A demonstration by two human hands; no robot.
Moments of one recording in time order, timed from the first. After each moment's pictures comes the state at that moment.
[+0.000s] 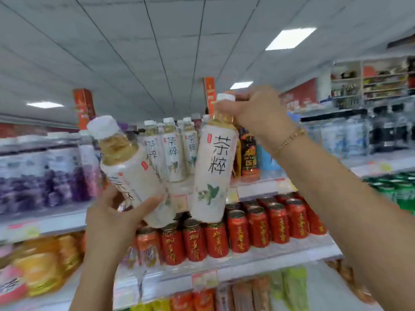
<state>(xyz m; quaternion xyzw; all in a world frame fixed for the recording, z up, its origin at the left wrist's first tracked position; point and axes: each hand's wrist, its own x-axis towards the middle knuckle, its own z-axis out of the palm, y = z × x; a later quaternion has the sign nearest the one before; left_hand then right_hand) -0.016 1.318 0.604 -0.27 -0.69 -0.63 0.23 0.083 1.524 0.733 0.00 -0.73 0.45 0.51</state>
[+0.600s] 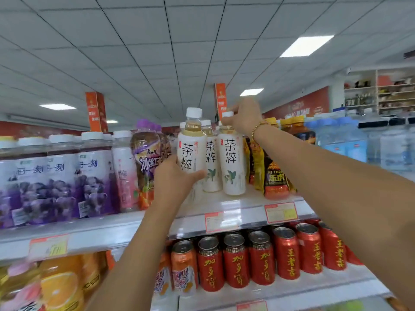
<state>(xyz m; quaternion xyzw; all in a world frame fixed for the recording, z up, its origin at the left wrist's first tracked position) -0.171 1.360 0.657 -0.32 -0.76 -0.52 0.24 -0.121 1.538 0.770 -0.13 -0.84 0.23 0.48</state>
